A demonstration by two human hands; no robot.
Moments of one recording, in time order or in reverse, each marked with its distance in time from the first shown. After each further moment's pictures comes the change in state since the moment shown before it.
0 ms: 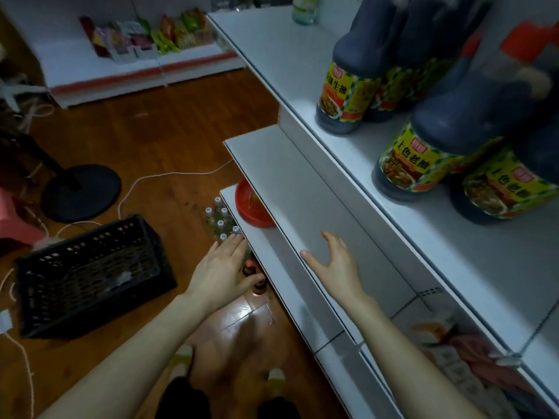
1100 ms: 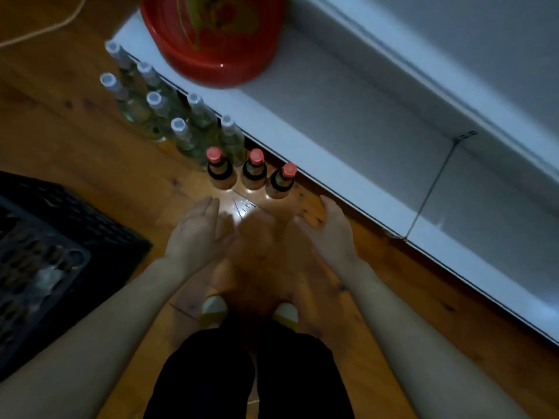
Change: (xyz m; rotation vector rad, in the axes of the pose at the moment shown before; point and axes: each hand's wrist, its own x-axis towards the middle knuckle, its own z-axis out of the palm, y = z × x) left_hand 0.129 -0.335 0.394 0.022 -0.446 0.118; right_hand 0.088 0.219 0.450 0.118 0.129 0.589
